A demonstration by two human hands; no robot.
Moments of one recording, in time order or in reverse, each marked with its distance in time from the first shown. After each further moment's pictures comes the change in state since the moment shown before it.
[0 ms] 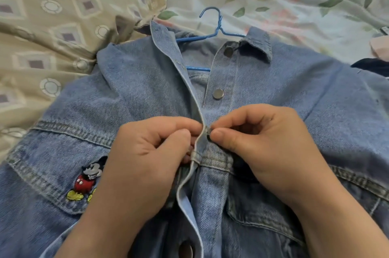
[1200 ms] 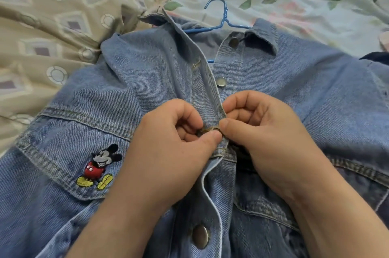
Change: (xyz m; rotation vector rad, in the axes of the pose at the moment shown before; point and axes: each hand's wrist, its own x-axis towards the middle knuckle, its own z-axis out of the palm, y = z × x) left_hand 0.002 -0.005 0.012 0.153 0.069 -0.144; right_hand 0.003 0.009 0.014 0.247 -0.016 0.111
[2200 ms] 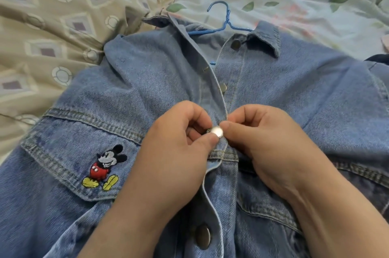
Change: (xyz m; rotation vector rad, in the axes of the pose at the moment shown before) left_hand -0.001 -0.011 0.000 0.008 -0.078 0.028; right_hand 0.004 0.007 0.000 -0.125 0.061 0.139
